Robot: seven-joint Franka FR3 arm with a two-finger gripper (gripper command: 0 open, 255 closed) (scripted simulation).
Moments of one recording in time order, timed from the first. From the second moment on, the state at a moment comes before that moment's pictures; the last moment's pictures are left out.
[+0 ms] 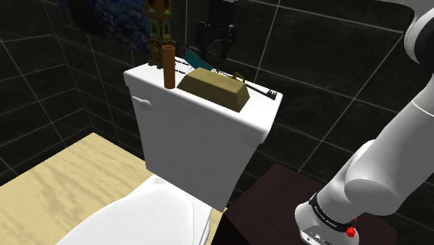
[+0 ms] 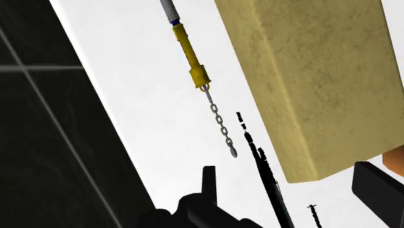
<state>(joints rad) 0.02 0.01 0.17 -1.57 0.08 1.56 0.19</state>
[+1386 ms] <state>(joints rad) 0.04 0.21 0.18 -1.40 0.08 1.59 0.24</state>
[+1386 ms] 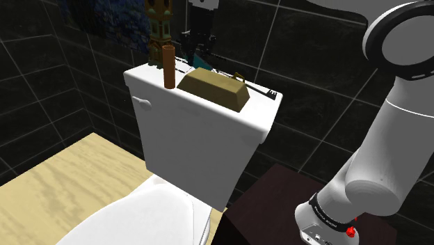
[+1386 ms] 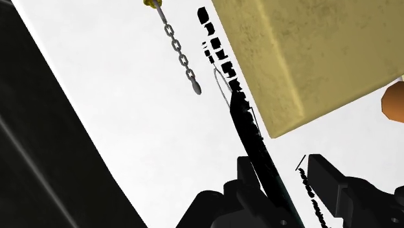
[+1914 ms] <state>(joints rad) 0.04 0.23 0.18 -1.32 0.08 1.53 0.25</state>
